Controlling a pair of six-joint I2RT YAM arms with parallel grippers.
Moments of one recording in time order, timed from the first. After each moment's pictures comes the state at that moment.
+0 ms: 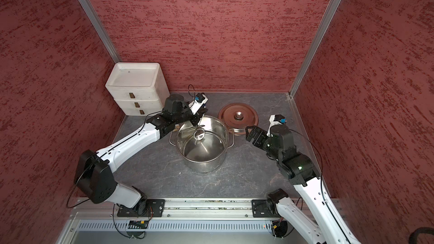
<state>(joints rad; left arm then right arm) -0.55 1.53 1.24 -0.12 0.32 0.29 0.40 0.73 0.98 -0.77 0.02 0.78</state>
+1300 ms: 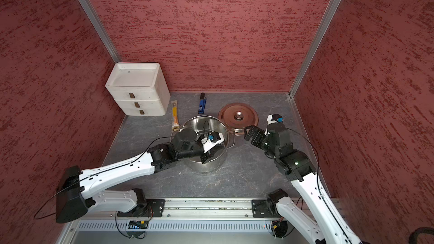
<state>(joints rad) -1.00 1.23 0.92 -0.11 0.15 0.18 0.40 0.79 0.97 -0.76 0.00 0.78</state>
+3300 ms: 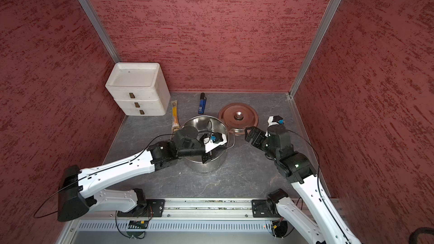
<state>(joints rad) -1.02 1.22 0.98 -0.17 0.21 0.24 0.40 0.76 0.94 -0.75 0.02 0.80</state>
